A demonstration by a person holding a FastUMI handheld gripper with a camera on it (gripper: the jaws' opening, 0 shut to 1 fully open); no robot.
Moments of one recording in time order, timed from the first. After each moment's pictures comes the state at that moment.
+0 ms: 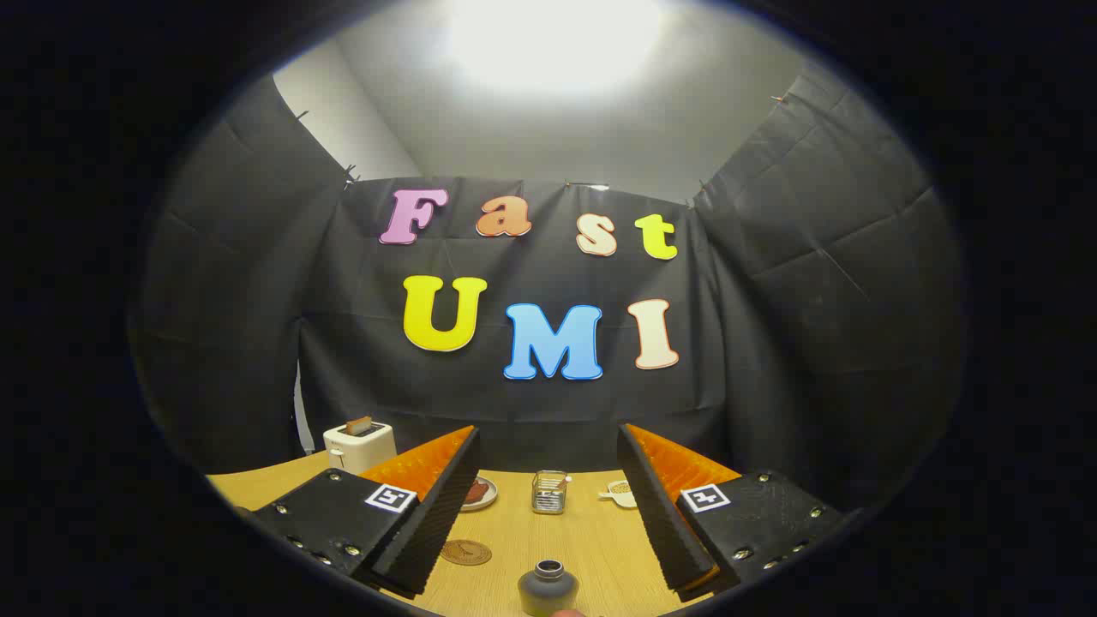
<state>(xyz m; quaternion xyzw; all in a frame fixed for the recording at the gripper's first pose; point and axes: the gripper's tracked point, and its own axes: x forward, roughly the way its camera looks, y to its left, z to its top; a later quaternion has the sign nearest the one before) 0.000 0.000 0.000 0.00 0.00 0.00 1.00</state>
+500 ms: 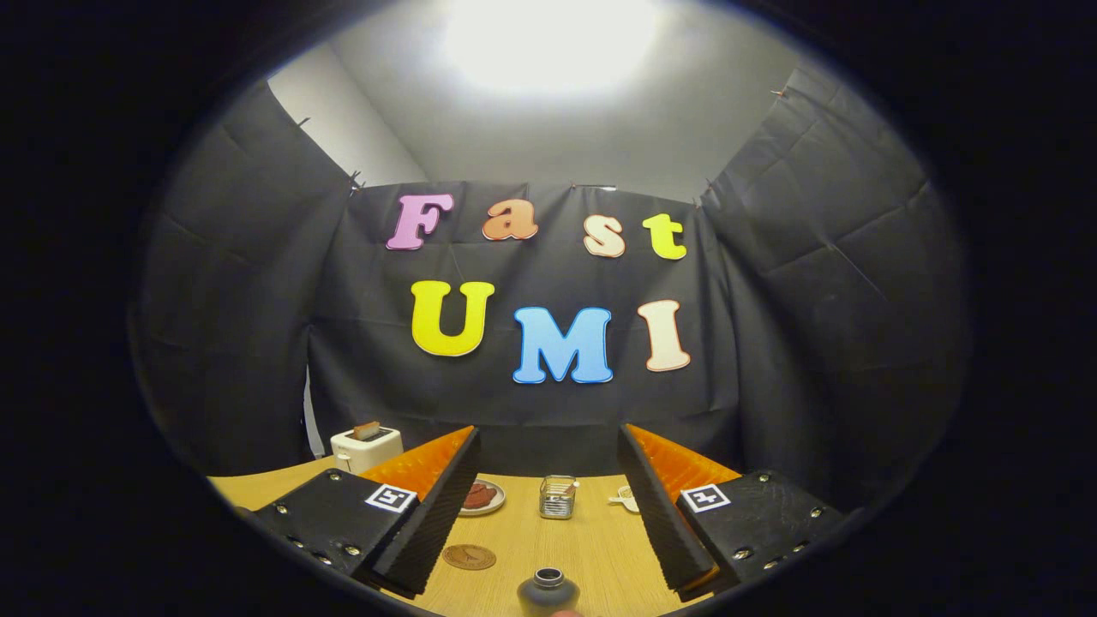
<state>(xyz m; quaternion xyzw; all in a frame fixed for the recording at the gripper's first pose) 0.011 -0.008 0.001 0.01 -0.01 0.01 1.00</state>
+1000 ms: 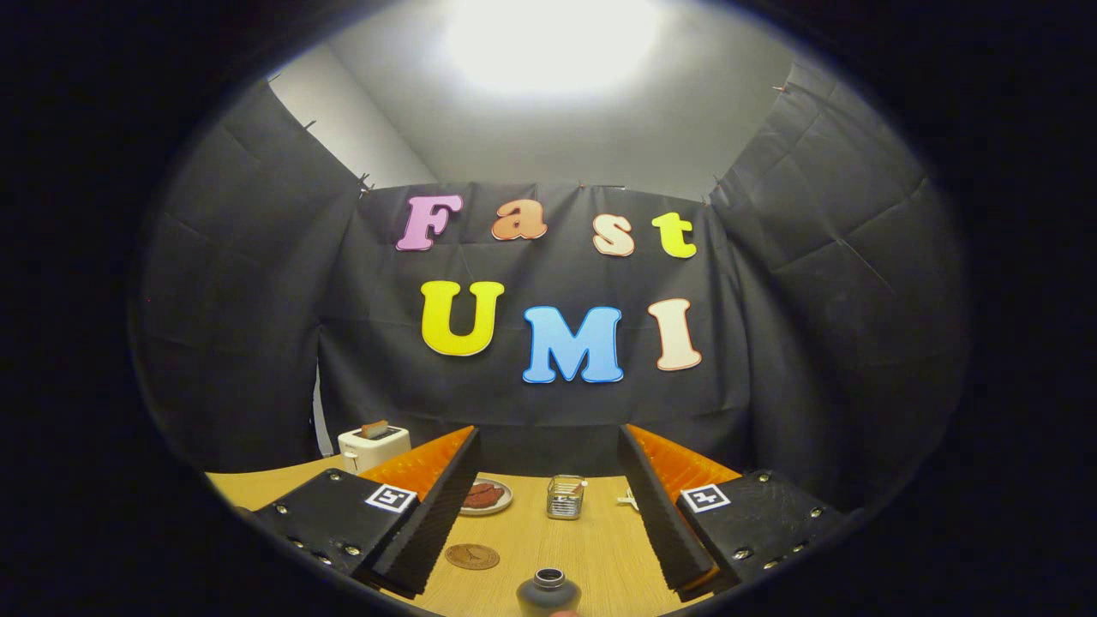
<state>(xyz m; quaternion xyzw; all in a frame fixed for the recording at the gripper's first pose) 0.013 -0.005 -0.012 0.01 -0.01 0.04 1.00</state>
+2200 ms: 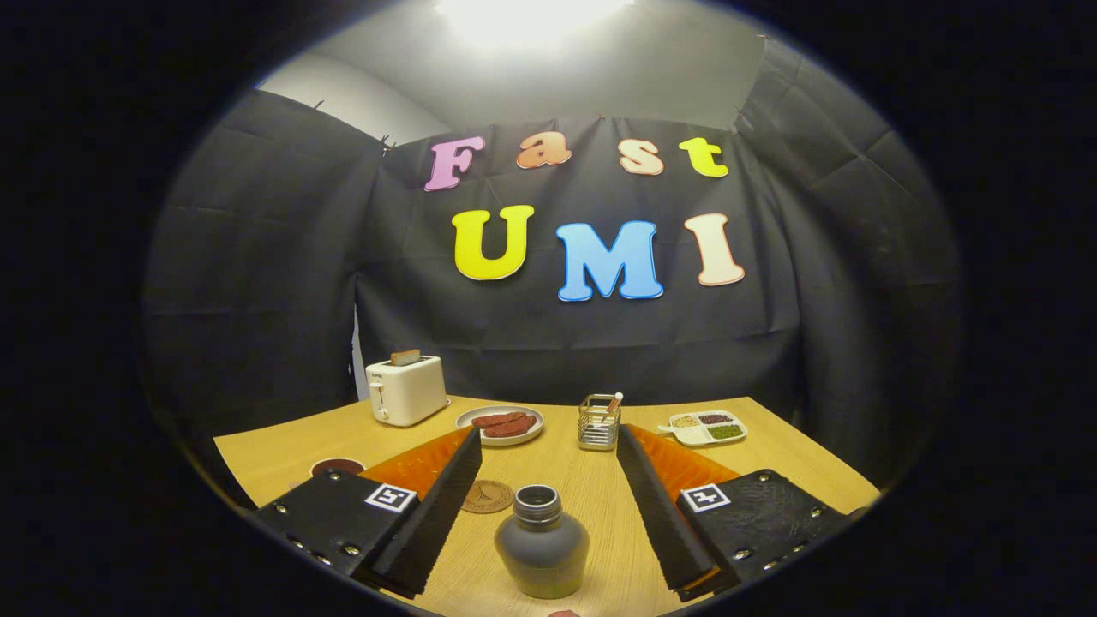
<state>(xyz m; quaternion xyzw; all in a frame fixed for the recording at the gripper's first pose) 0.017 -0.004 -0.159 0.03 0.10 0.13 0.99</state>
